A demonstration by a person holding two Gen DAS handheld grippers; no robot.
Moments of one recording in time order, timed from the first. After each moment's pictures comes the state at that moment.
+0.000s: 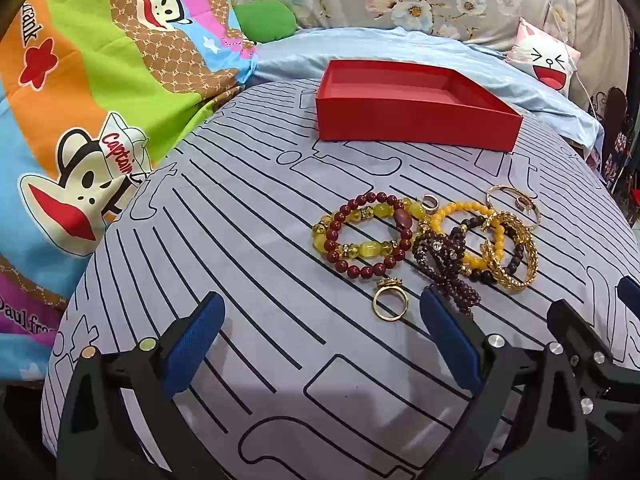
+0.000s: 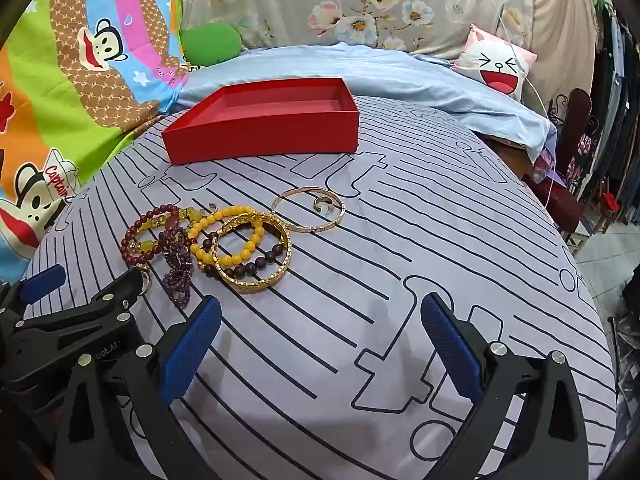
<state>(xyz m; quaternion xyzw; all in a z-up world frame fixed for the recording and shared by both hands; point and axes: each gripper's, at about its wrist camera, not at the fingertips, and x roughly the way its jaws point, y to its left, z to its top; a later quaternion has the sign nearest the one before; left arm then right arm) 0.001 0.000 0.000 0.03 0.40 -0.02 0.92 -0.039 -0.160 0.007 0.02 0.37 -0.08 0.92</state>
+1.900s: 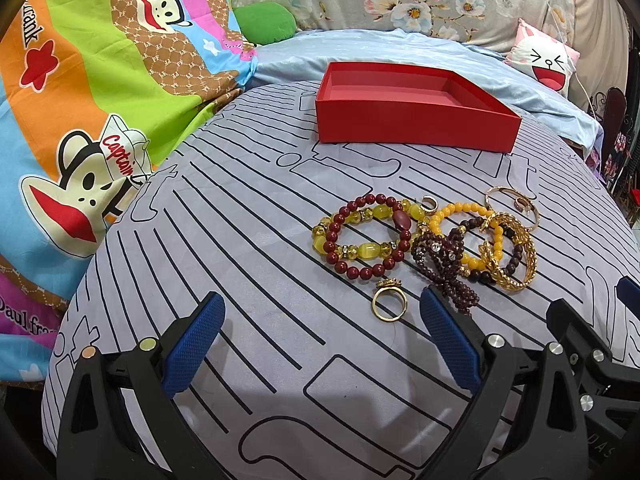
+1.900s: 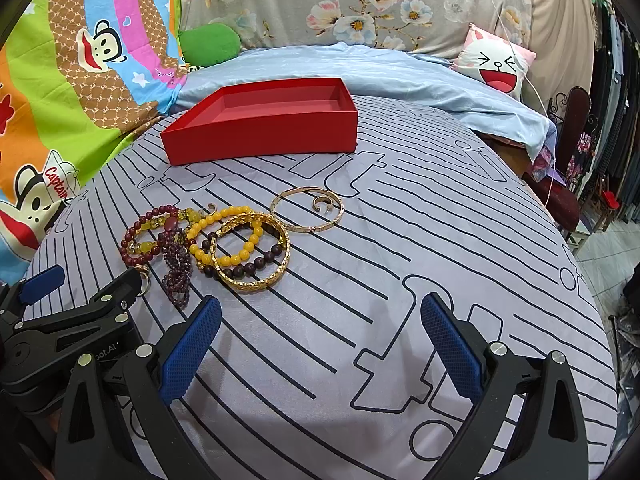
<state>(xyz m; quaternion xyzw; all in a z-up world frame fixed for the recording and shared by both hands) 0.000 0.000 0.000 0.03 0.39 -0.02 0.92 -0.039 -0.161 0.008 0.03 0.37 -0.08 0.92</state>
